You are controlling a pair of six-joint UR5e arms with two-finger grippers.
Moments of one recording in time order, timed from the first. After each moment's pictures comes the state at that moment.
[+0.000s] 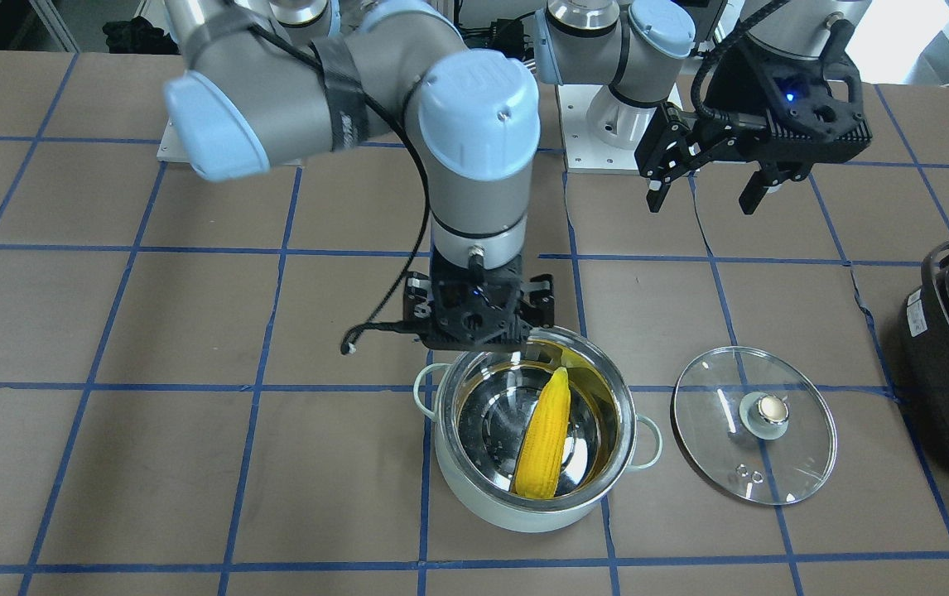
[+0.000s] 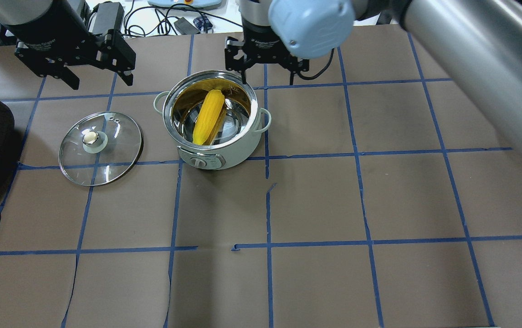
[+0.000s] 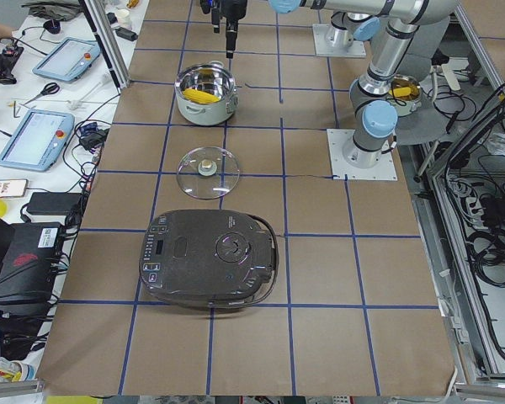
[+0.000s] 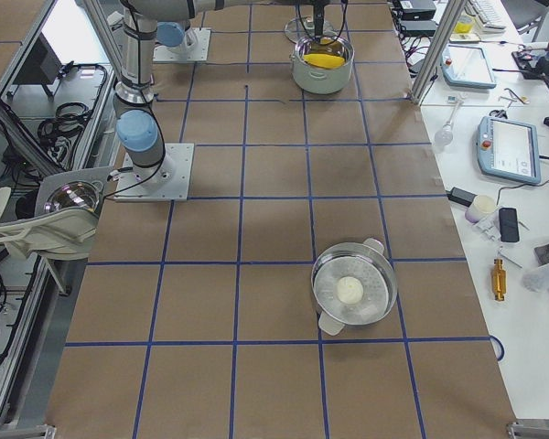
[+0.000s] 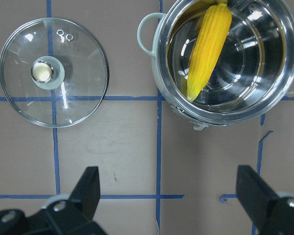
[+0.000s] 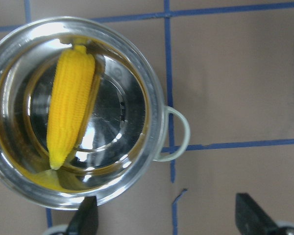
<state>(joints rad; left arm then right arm) -1.53 -1.55 -1.49 -1.55 1.55 0.01 1.89 -1.25 1.23 -1.62 -1.58 0.38</state>
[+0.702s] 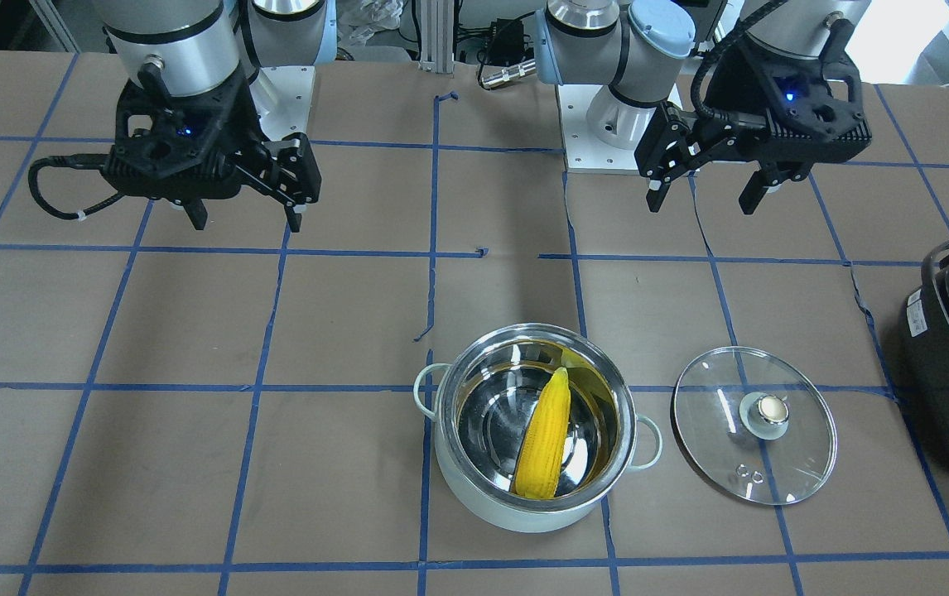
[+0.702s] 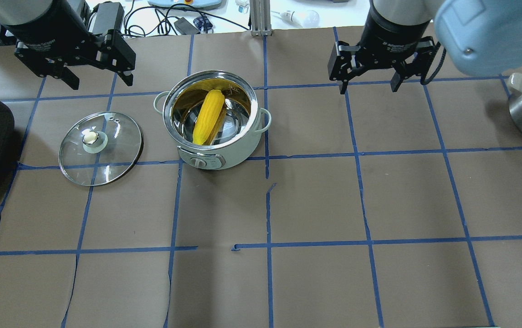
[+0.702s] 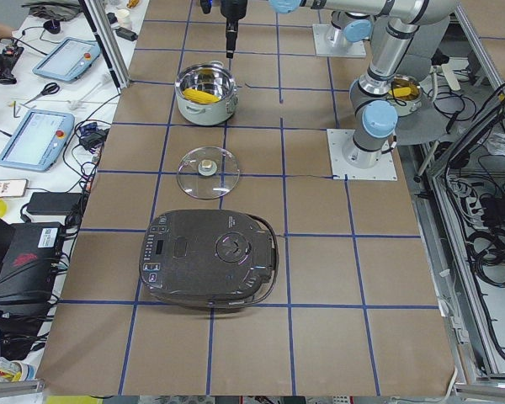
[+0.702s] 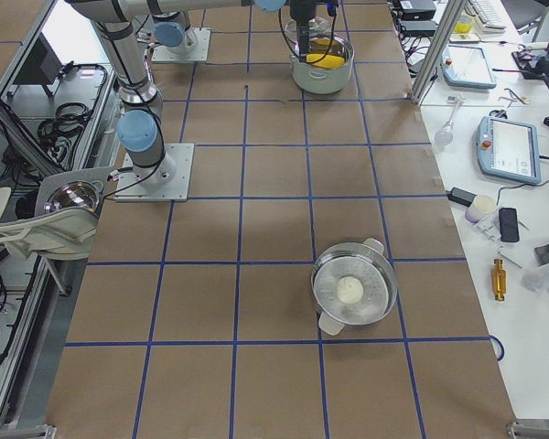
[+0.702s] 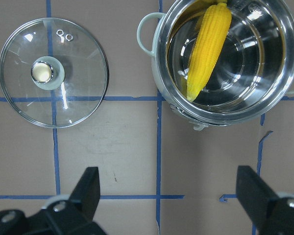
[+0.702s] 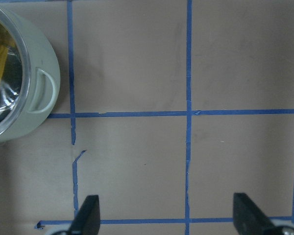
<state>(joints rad) -1.53 -1.55 -1.49 -1.55 1.55 0.02 1.67 -1.55 1.52 -1.61 -1.58 0.10</state>
